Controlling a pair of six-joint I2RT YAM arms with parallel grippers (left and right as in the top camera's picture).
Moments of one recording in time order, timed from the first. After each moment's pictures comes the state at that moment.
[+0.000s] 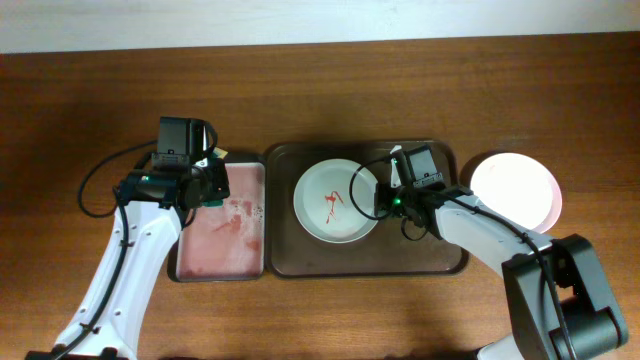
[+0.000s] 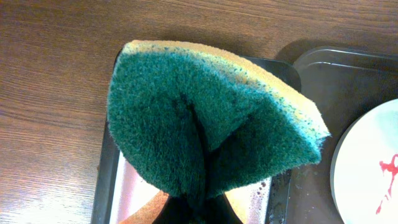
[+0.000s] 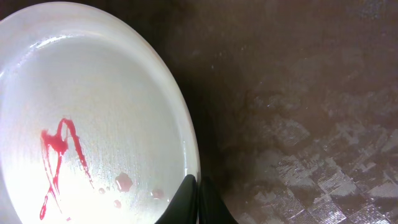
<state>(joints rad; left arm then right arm) -0.11 1.44 1.12 -0.76 -0.10 -0.23 0.32 1.69 0.84 -0.21 -0.13 0.34</state>
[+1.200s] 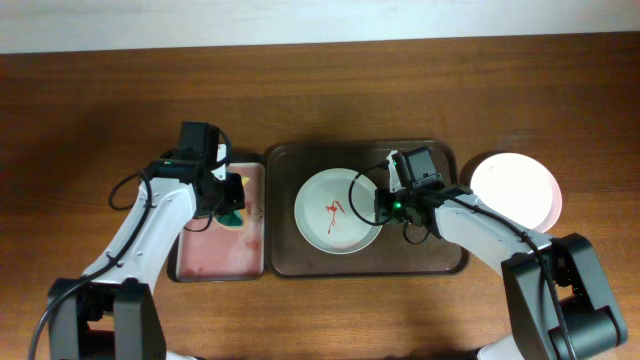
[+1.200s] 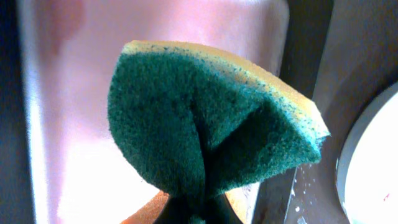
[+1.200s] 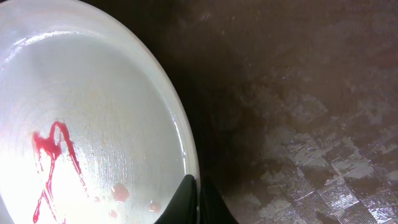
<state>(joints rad) -0.11 1.64 1.10 -0.78 0.07 -0.23 0.32 1.70 0.85 -0.28 -0.17 0.29</state>
